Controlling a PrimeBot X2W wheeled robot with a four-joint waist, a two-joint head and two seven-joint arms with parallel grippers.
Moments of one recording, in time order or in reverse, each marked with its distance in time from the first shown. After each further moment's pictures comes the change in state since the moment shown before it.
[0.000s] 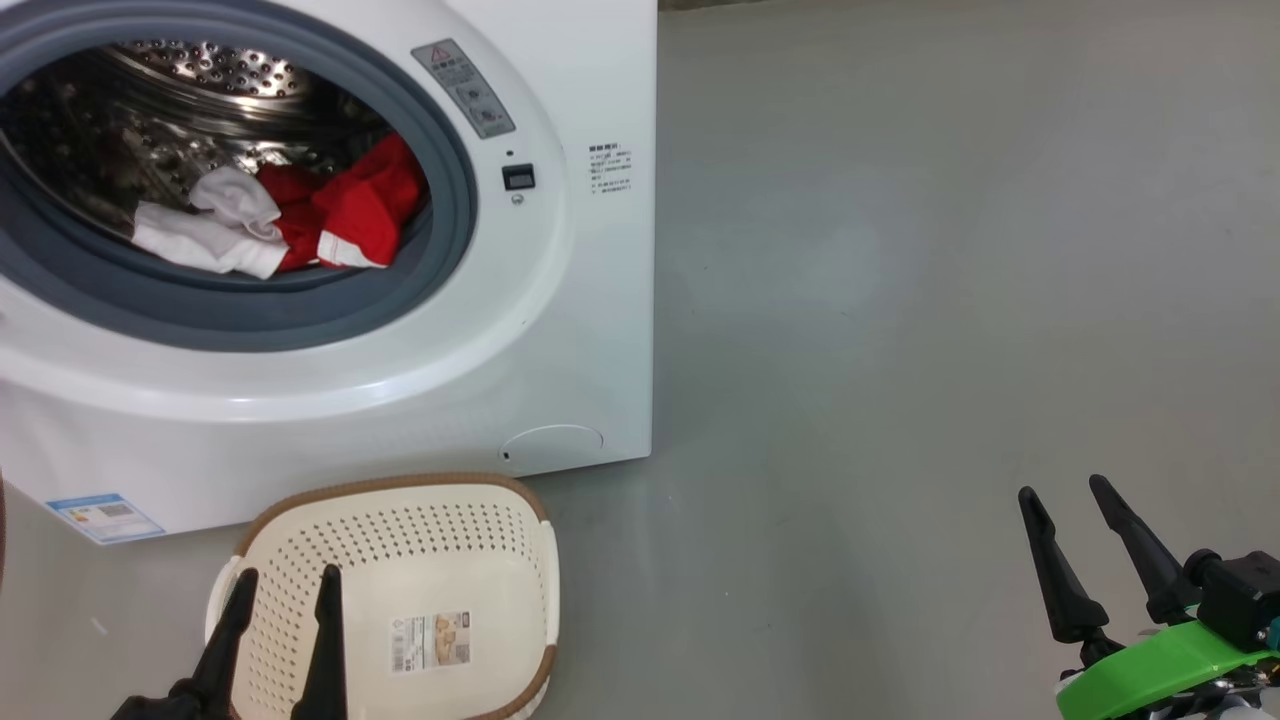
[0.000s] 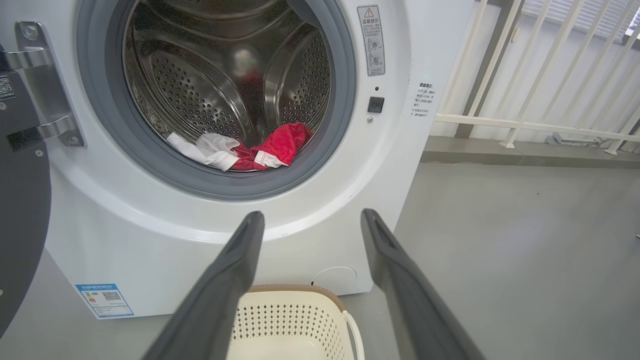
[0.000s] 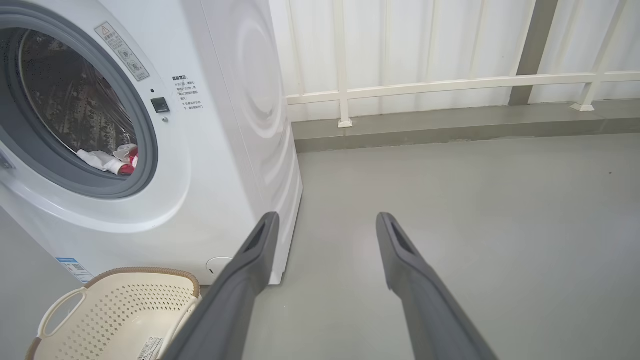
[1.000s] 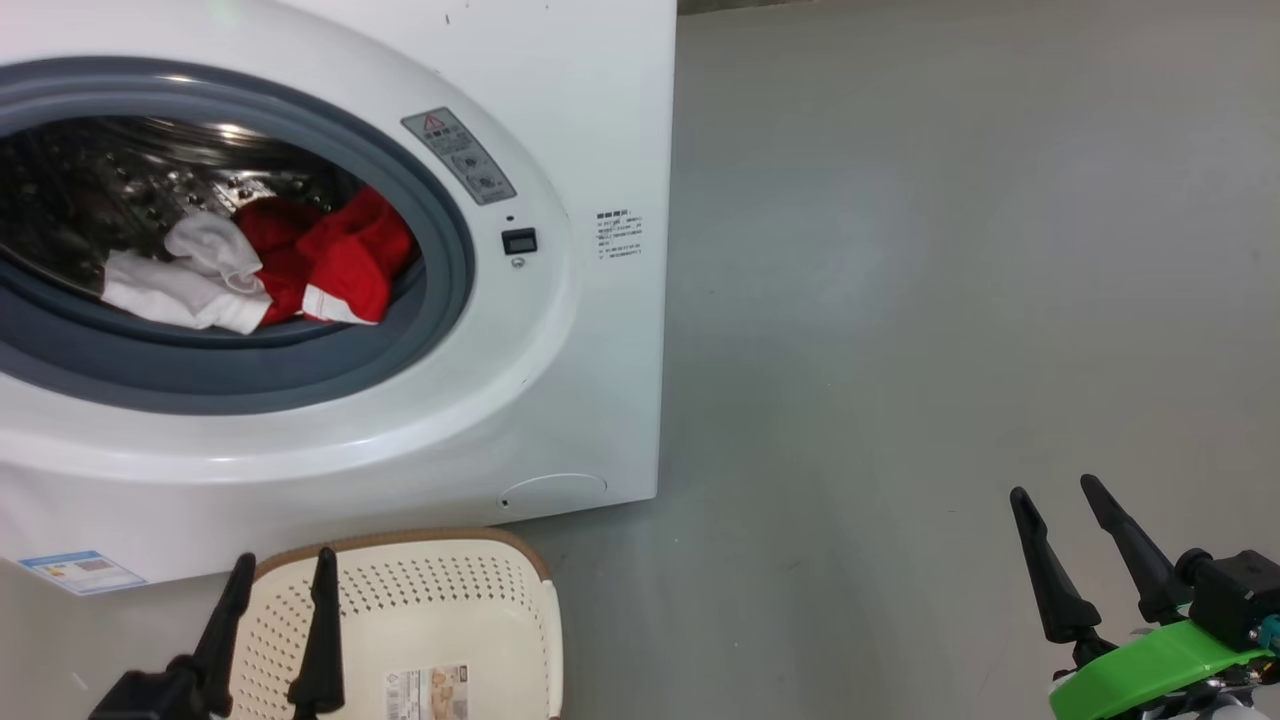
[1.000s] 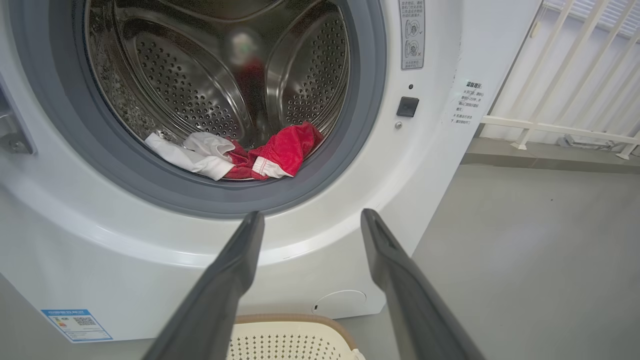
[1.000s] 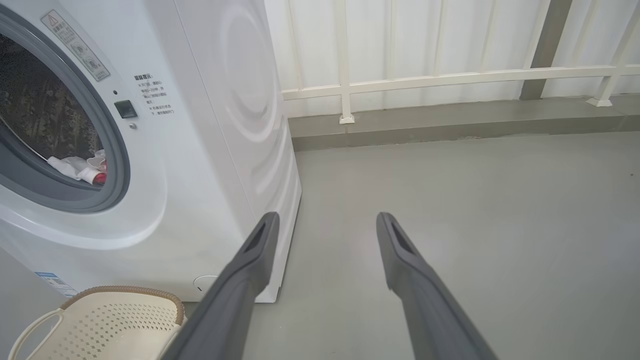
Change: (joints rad) left arm -0.042 0.004 0.001 0.053 -0.025 0.000 0.000; right arm -0.003 0.002 0.012 0.000 0.000 0.000 0.000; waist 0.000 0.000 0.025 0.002
